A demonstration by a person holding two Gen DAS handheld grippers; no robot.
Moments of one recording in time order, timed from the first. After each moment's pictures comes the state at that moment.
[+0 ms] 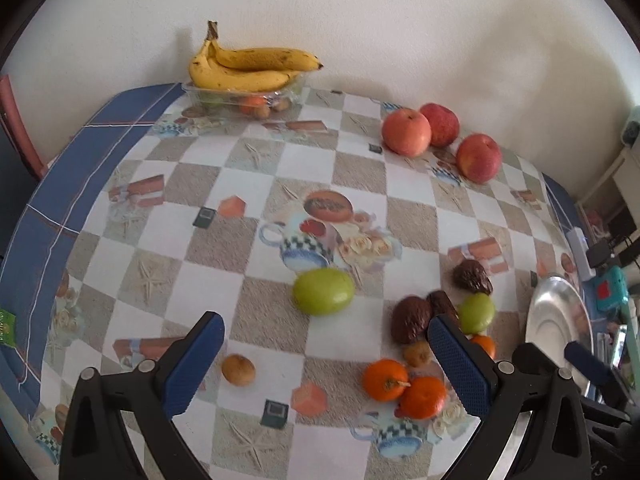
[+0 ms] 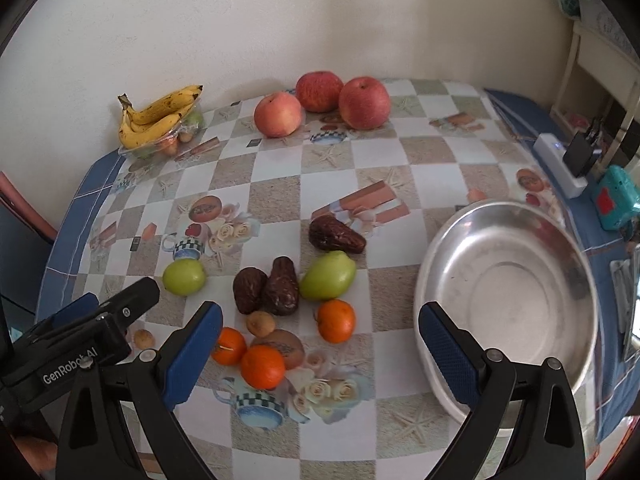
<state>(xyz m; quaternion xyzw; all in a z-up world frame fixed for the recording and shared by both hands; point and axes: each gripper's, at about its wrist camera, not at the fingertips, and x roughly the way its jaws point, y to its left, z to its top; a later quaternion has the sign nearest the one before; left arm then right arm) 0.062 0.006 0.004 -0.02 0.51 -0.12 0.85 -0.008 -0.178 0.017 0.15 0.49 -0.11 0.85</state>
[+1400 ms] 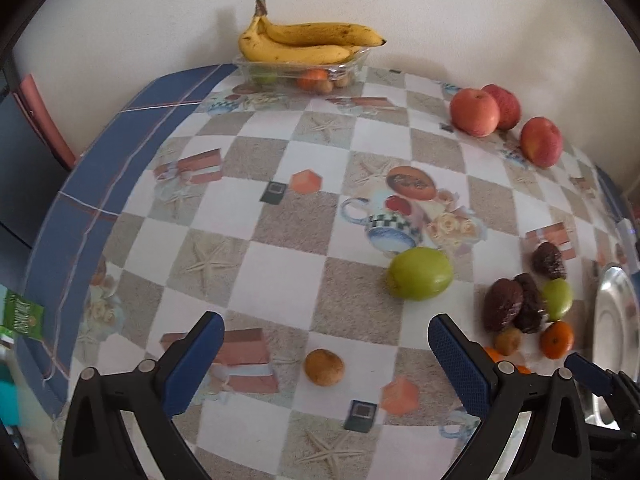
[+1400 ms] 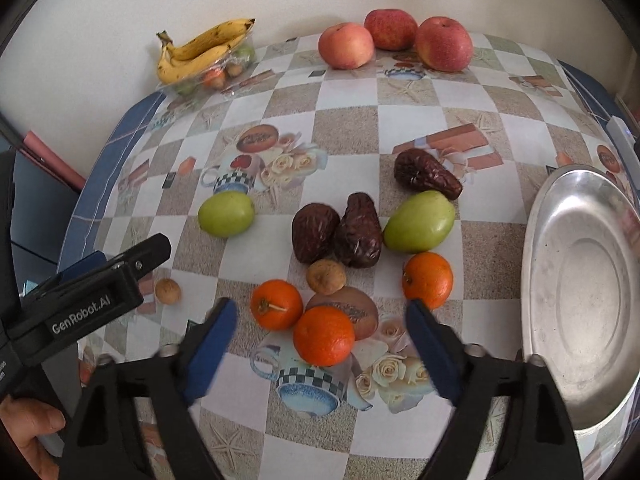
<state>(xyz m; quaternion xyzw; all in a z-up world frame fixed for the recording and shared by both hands) 0.069 0.046 -0.030 0.03 0.53 -0.04 0.85 0.006 -0.136 -0.031 0.15 0.55 -0.01 0.82</state>
